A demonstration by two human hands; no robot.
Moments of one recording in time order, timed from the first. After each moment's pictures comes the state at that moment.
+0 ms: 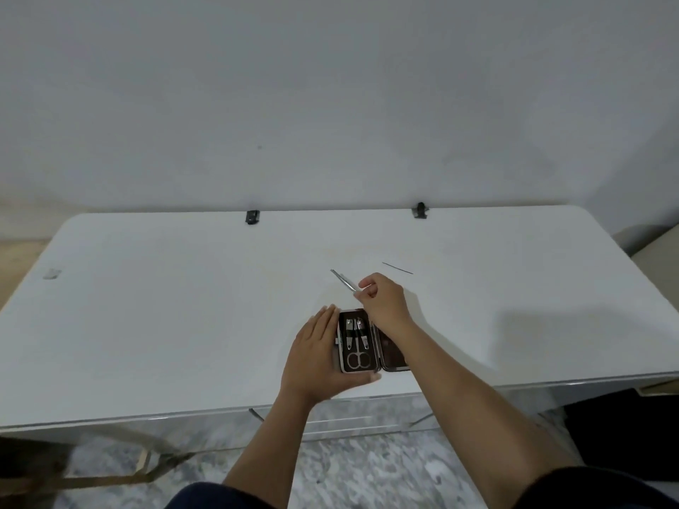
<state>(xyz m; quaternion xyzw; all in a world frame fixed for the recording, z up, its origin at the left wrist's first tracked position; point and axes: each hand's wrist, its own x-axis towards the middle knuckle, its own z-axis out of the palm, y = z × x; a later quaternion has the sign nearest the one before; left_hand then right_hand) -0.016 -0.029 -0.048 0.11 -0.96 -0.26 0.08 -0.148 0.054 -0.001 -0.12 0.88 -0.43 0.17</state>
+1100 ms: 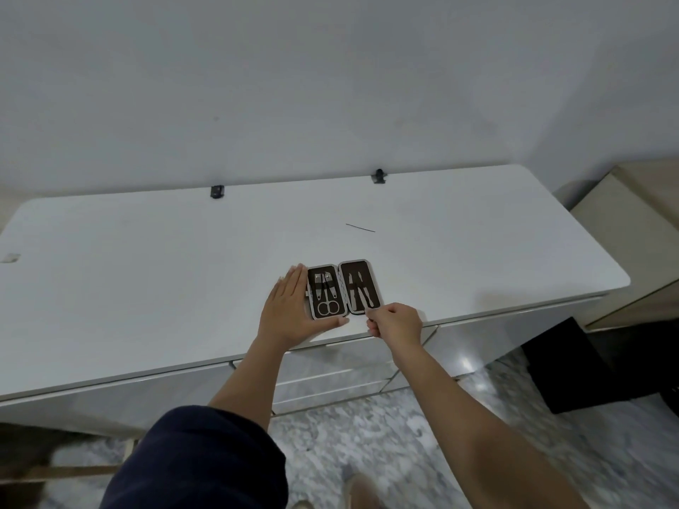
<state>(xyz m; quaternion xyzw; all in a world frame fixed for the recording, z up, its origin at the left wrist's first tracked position) -0.011 -0.026 -0.045 0.12 -0.96 -0.24 0.02 -0.058 0.149 -0.009 0.17 0.78 -0.57 0.20</state>
